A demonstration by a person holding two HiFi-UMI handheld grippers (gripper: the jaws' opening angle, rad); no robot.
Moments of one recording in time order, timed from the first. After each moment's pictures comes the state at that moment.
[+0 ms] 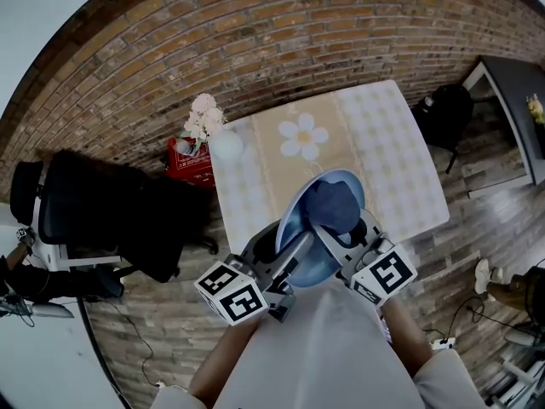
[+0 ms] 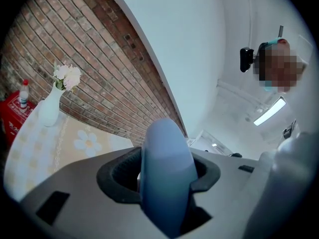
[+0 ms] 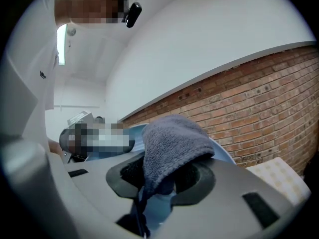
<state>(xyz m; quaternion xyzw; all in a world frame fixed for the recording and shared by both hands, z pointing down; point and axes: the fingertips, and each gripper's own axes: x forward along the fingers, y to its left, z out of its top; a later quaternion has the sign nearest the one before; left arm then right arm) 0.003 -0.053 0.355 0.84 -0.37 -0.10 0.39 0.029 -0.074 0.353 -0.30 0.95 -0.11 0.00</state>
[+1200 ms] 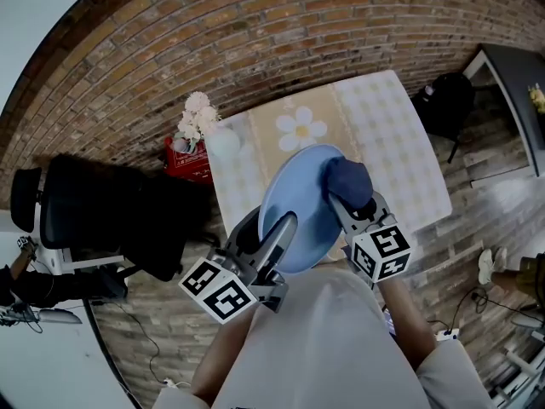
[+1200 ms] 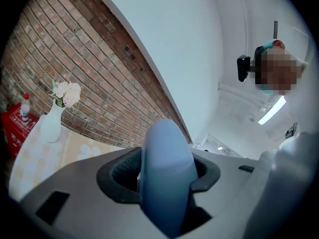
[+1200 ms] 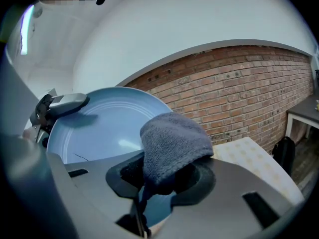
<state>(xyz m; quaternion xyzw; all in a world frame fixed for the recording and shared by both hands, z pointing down) -0.021 -0.088 0.333 0.83 -0.41 -0.12 0.36 0.075 -0.134 0.427 -0.42 0.88 -0.20 -0.09</state>
